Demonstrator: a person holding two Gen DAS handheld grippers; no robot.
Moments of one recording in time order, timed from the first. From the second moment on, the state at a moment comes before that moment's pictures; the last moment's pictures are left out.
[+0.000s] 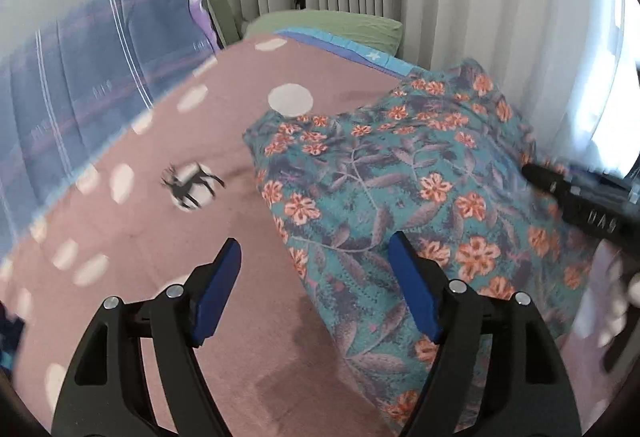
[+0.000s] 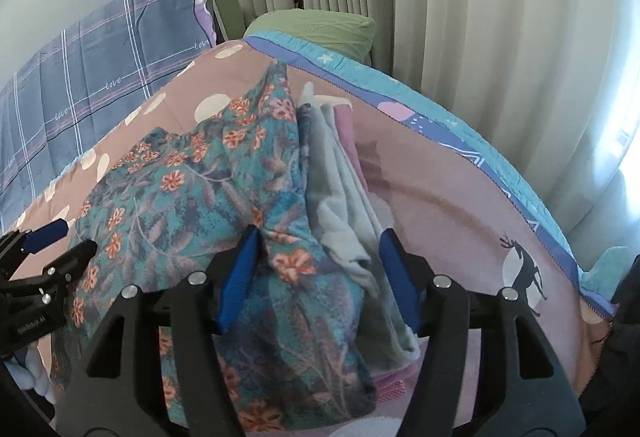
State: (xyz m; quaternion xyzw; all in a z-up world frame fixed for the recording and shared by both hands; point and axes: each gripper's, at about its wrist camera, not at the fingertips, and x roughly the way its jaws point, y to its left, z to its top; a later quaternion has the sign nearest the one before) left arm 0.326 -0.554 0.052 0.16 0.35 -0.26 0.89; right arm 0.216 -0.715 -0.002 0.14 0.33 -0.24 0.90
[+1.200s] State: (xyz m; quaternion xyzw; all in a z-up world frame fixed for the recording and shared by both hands) left arm -0.013 -0.348 0.163 0.05 0.25 -0.28 0.93; right arm -0.110 -0.422 0.084 0.11 0.17 -0.24 0.95
